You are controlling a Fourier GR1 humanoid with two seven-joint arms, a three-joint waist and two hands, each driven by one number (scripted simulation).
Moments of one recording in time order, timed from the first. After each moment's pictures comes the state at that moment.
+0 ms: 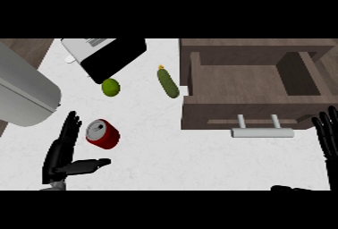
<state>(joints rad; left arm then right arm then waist) 0.00 0.10 0.17 -1.21 -0.02 -0.03 -0.32 0.23 -0.03 -0.20 -2.05 -0.02 0.16 0.03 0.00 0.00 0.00</state>
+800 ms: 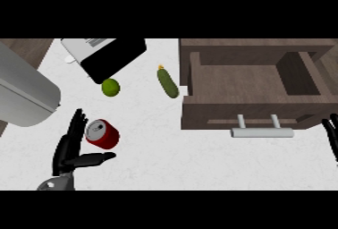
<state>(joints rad) -0.11 0.11 0.19 -0.99 0.00 -0.01 -0.42 0.24 -0.04 -0.24 -2.11 -0.07 0.20 0.09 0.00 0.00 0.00</state>
